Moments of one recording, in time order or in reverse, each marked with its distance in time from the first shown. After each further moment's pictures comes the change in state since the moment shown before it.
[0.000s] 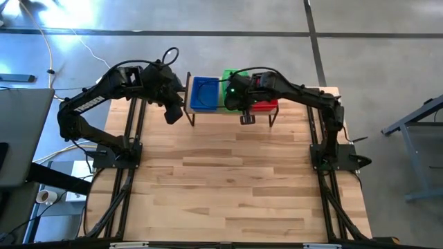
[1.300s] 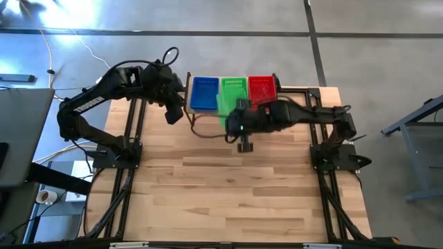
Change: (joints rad) left arm -0.011 -0.001 0.000 0.023 0.000 0.004; right arm 0.322 -0.101 -0.038 0.079 0.133 0.309
